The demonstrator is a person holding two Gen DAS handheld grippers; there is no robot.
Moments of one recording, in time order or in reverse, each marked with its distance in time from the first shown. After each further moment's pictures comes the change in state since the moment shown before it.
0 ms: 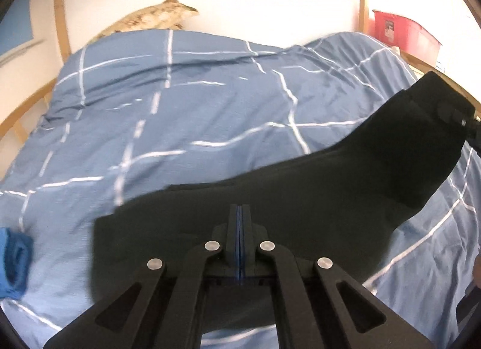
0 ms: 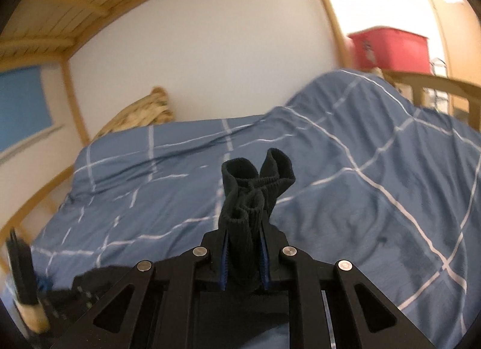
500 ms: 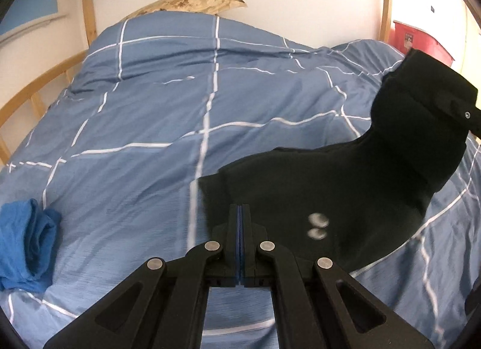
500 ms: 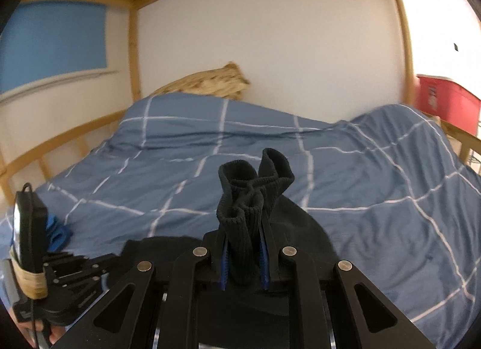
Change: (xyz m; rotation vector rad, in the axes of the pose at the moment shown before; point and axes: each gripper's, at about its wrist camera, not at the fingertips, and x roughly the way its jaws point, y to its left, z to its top) left arm -0.021 0.120 -0.044 -0.058 0.030 0.007; right arm -0.008 0.158 -0.035 -0.277 0.042 0.120
